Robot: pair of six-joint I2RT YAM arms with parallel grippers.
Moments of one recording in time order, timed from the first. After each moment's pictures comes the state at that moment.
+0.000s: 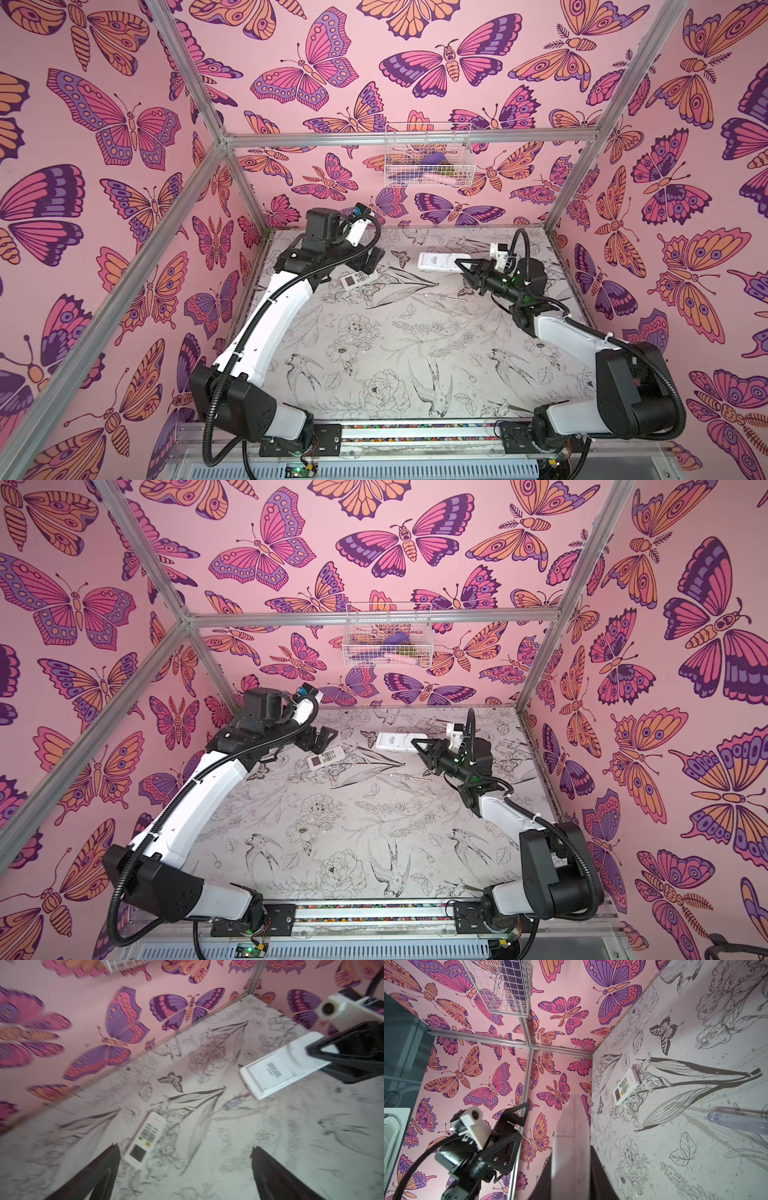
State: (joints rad) left arm -0.30 1.44 1.45 -0.63 0.38 0.09; right arm 0.23 1.41 0.70 0.61 -0.67 1.33
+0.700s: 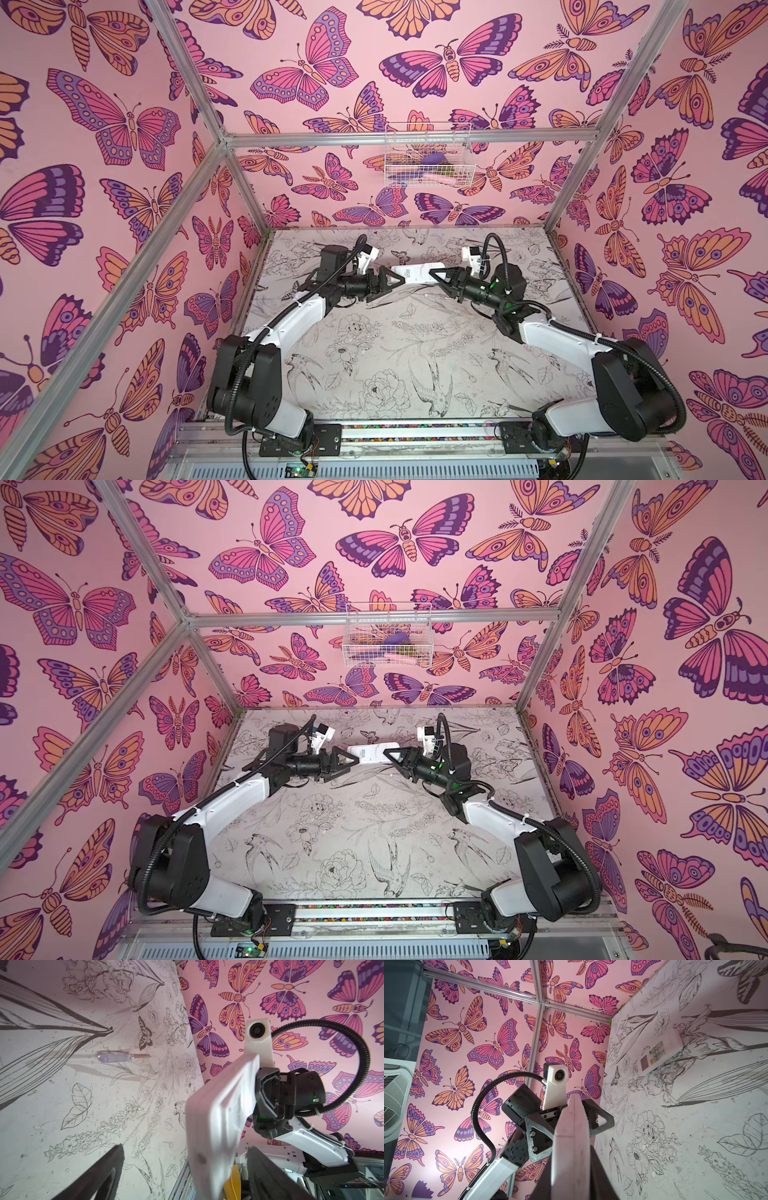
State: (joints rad) left arm -0.29 1.51 1.02 -0.07 0.97 -0.69; right arm 0.44 1.45 0.73 0.68 -0.66 1.32
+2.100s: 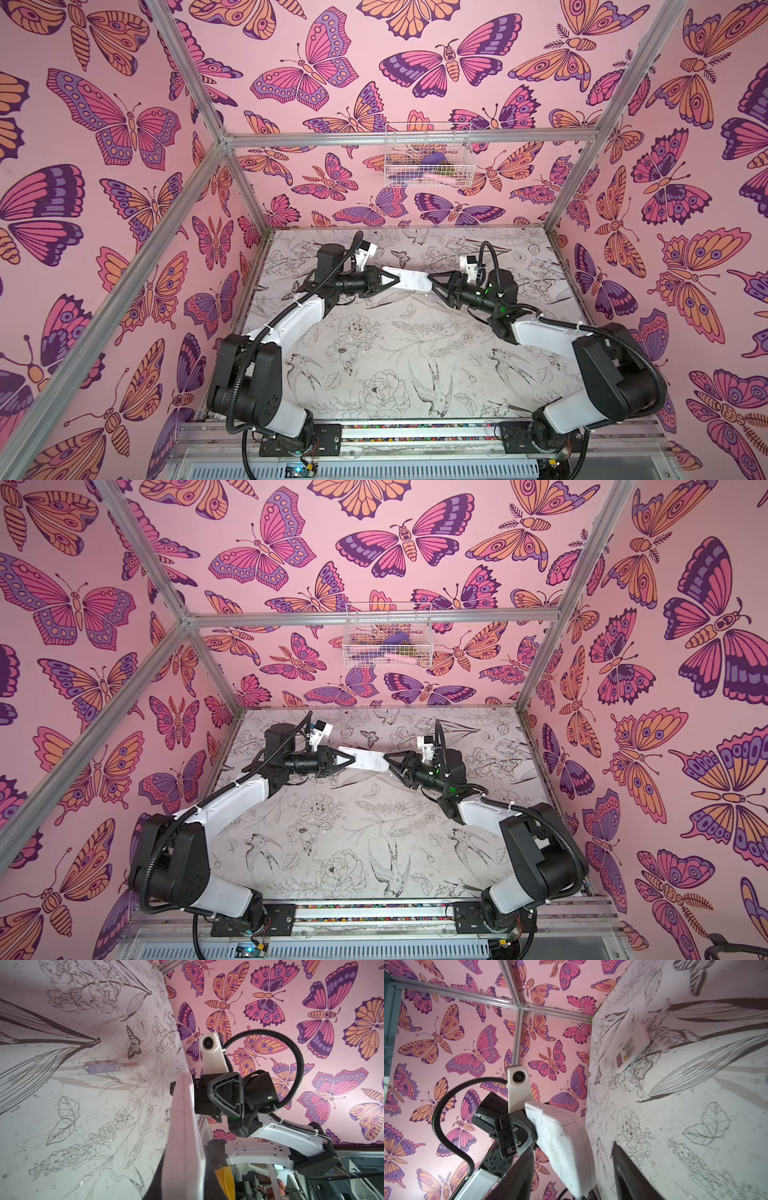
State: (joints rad) left arm -0.27 1.51 0.97 0.01 1.01 -0.71; right arm 0.39 1.49 0.65 0.69 -0.64 1.29
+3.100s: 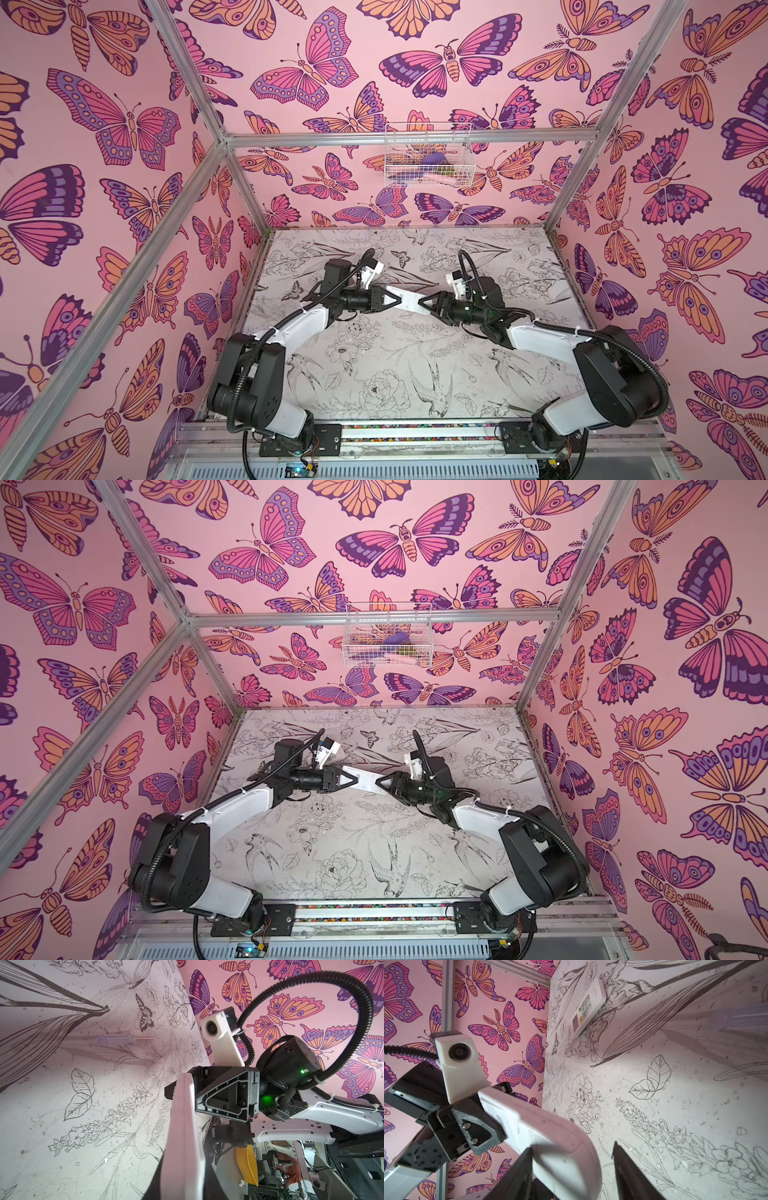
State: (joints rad) left arm -0.31 1.51 0.88 -0.03 0.99 -0.51; right arm 0.52 1.52 0.67 0.40 -0.58 1.03
